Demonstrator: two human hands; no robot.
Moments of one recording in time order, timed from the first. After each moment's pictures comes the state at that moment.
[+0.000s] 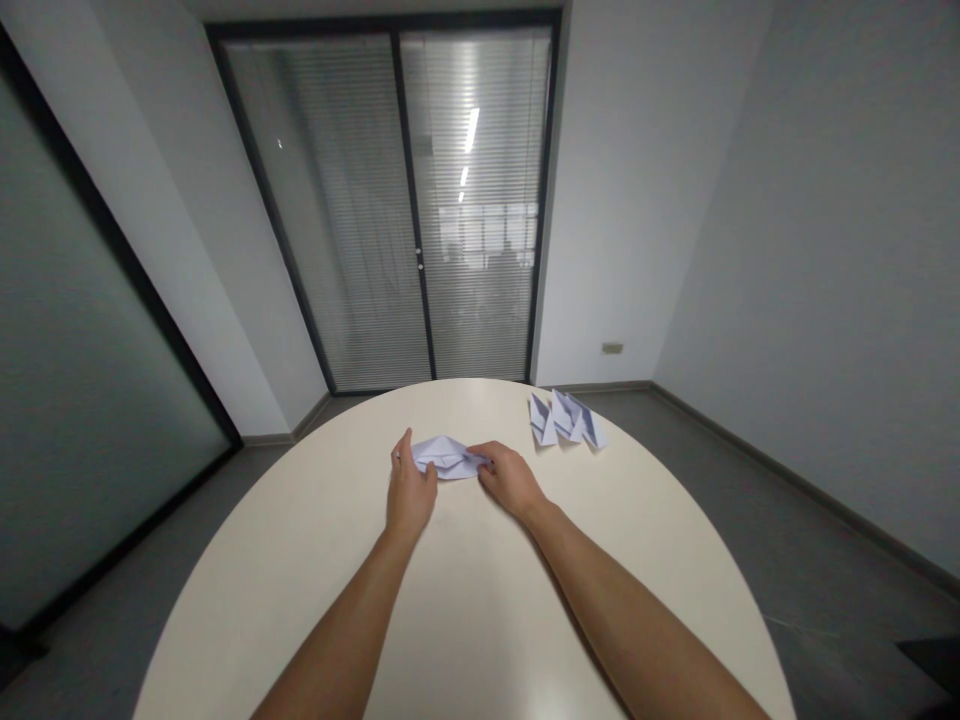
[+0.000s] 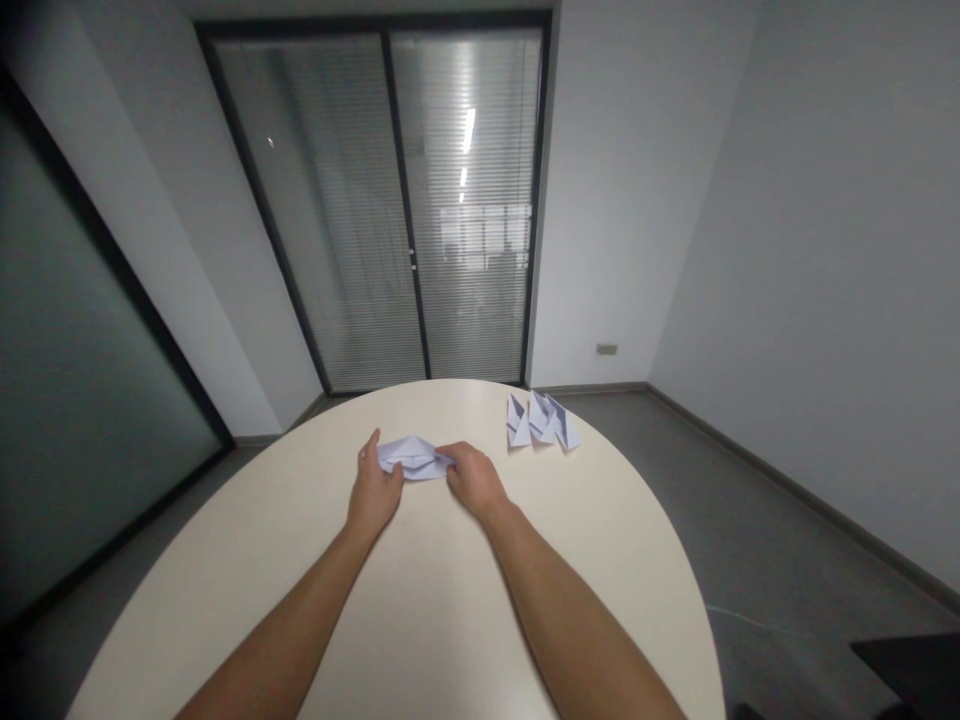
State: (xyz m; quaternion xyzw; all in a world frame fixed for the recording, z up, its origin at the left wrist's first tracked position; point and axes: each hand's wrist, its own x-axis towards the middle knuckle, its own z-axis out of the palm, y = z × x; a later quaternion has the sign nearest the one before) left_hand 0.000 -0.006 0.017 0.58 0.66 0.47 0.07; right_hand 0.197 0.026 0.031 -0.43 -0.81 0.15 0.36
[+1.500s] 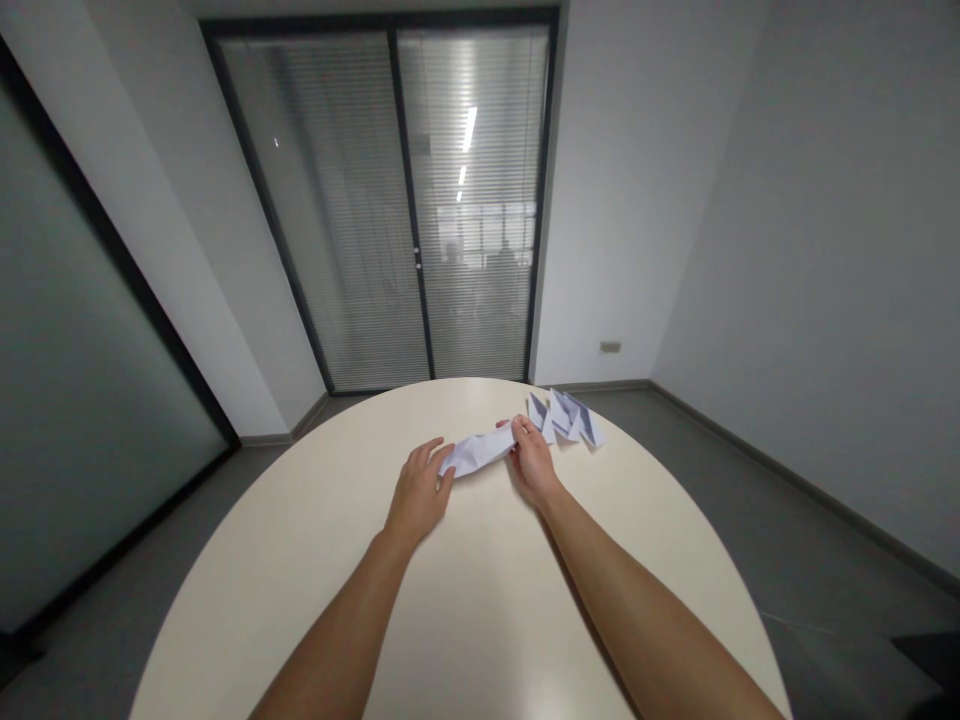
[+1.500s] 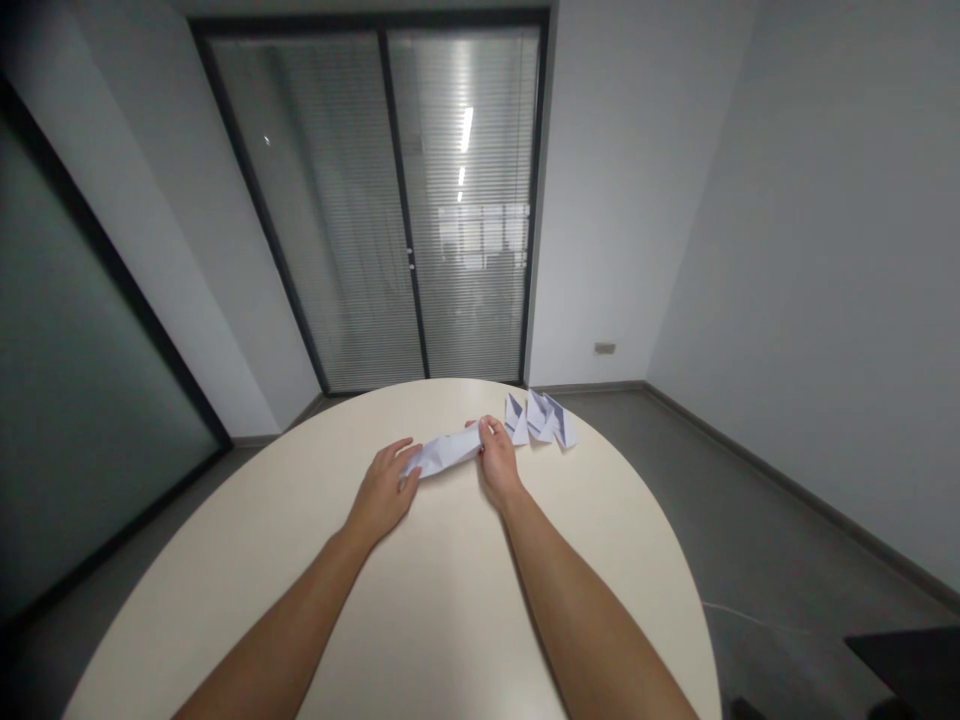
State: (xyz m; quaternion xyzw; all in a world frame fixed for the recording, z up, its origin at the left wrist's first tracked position) left_hand -0.006 -0.002 0.005 0.76 0.52 0.39 -0.04; right_hand 0.199 0.061 0.019 -0.27 -0.41 0.56 0.67
